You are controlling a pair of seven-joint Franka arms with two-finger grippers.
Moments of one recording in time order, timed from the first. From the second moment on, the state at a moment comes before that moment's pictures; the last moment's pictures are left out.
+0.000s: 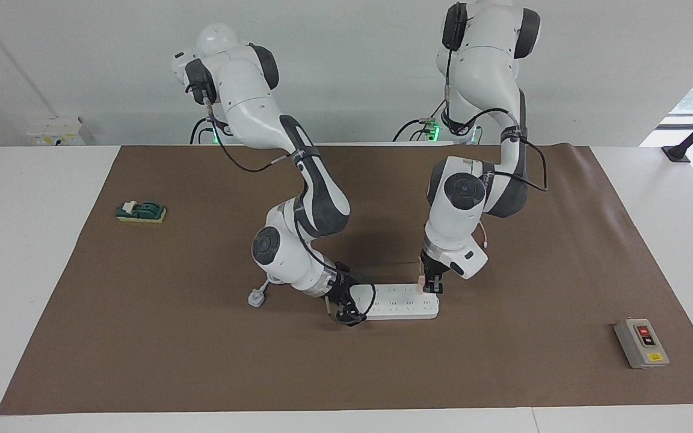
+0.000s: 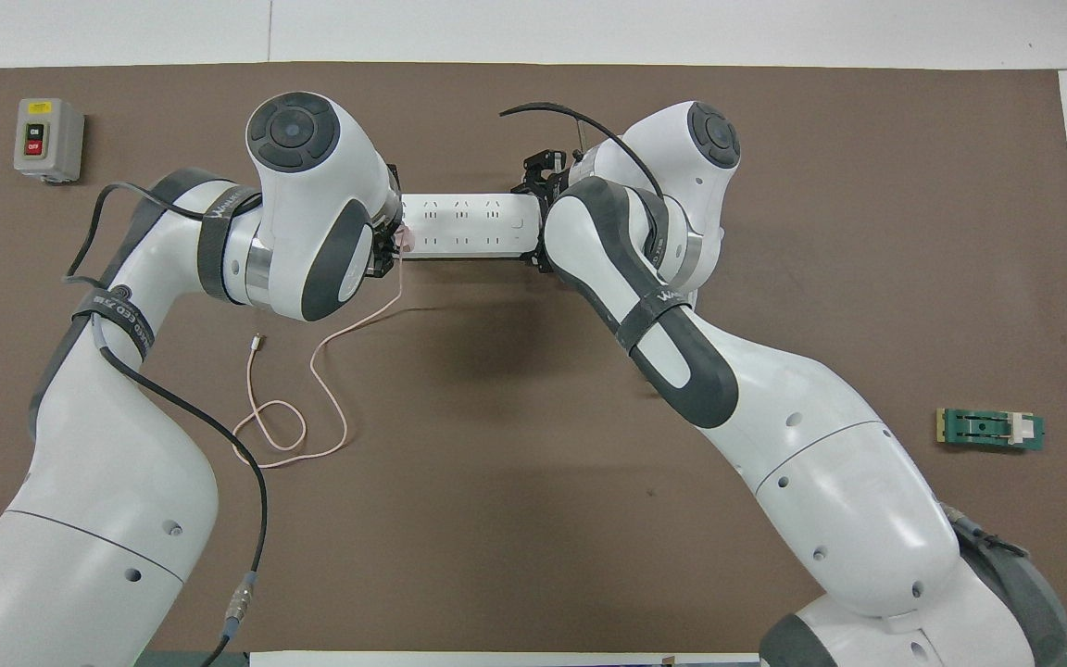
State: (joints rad) left arm -0.52 0.54 0.12 -1.54 -0.06 2.13 -1.77; right arm 0.44 0.88 -0.05 -1.21 0.72 2.22 1.43
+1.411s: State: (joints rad) left arm -0.52 0.54 0.12 -1.54 -0.05 2.13 -1.78; right arm 0.43 0.88 -0.05 -1.21 0.74 2.21 1.41
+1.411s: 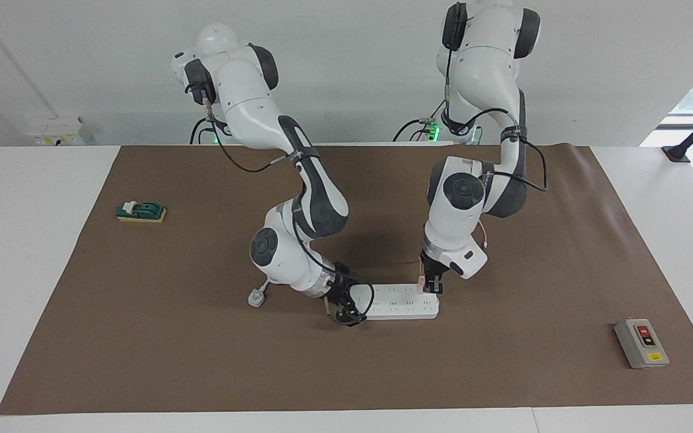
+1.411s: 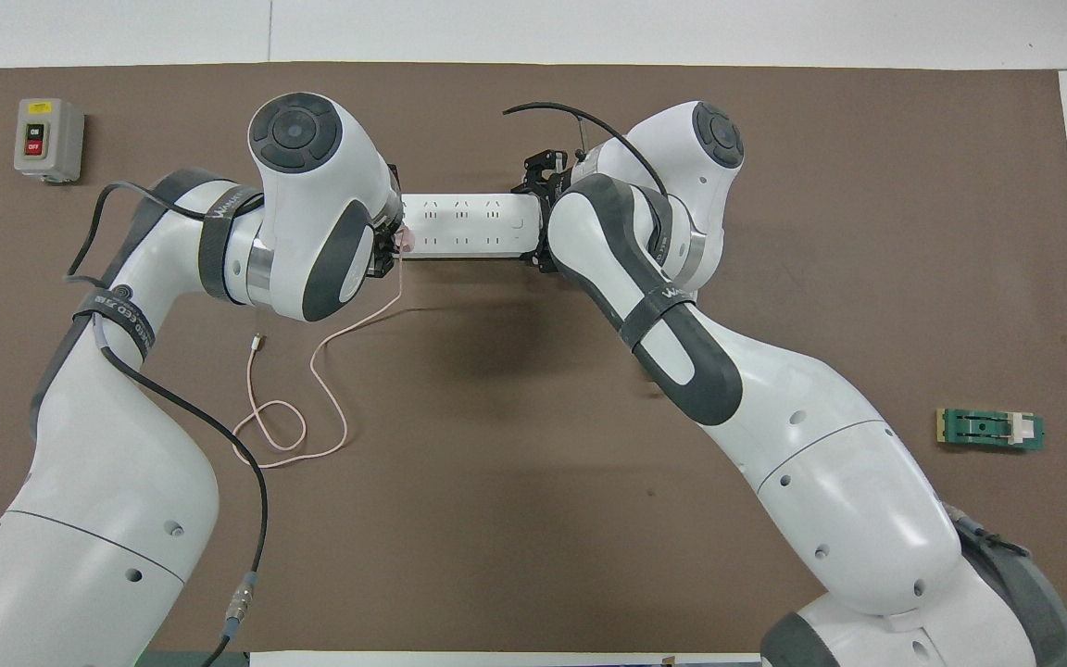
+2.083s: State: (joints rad) left arm -0.51 0.56 0.12 -1.41 -0.03 1.94 -1.77; right arm 0.43 0.88 -0.05 -1.21 0.76 2.21 1.39
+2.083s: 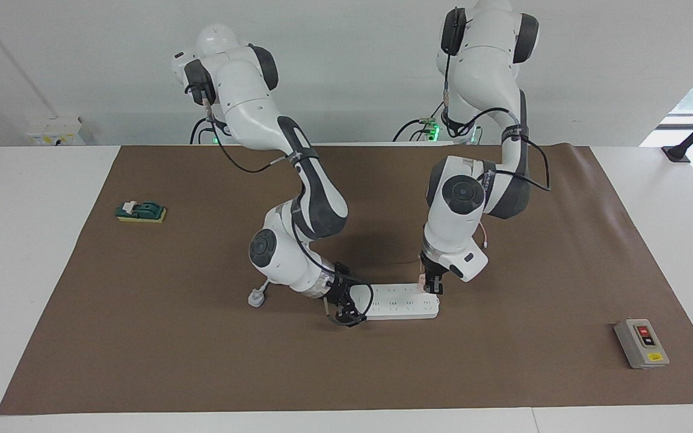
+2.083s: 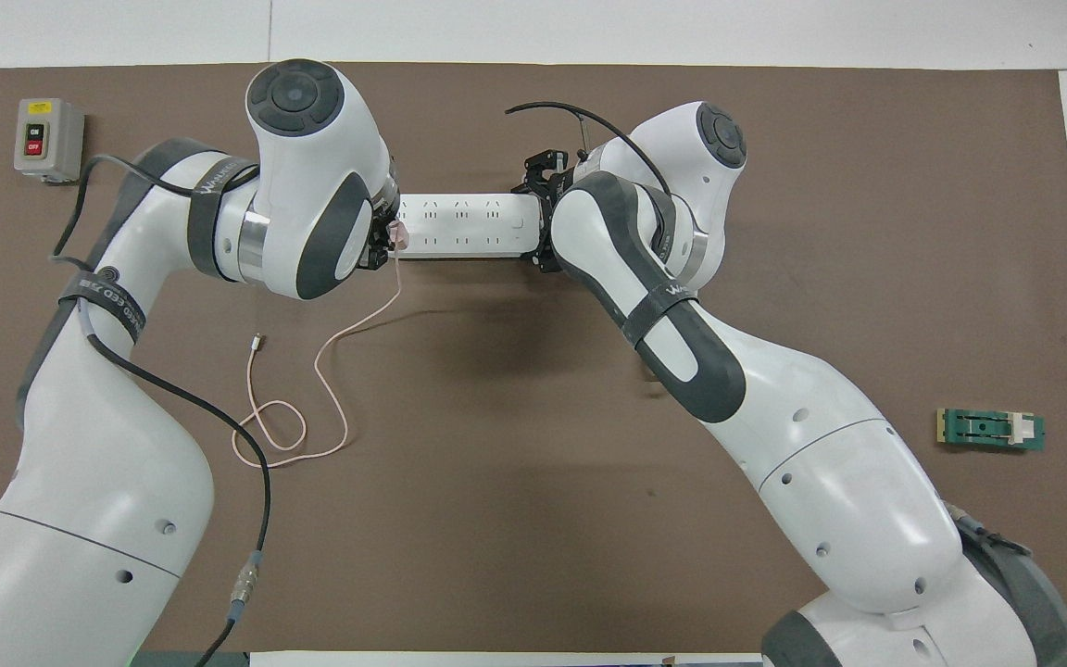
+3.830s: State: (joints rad) left arm -0.25 0.13 0.14 -1.88 -0.04 1.84 -0.29; right arm 0.43 0.67 -0.06 -1.38 0.65 2.20 1.34
